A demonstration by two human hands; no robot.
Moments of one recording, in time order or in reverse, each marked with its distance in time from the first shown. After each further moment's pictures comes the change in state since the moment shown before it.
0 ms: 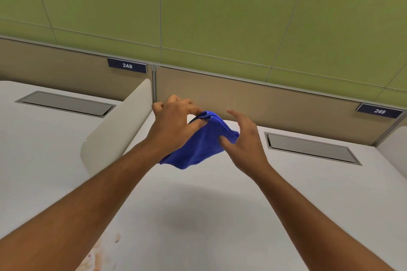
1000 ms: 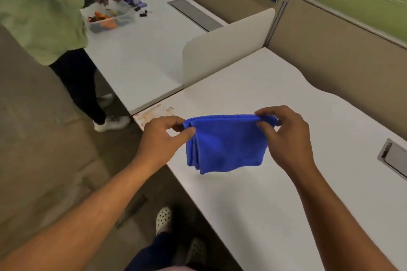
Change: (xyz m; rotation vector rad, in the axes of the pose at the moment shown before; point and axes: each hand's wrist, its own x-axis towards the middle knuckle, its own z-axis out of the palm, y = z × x) left_hand -0.278 0.040 0.007 -0.155 0.262 -1.006; right_hand -0.055 0.058 0.041 0.177 -0.498 -0.277
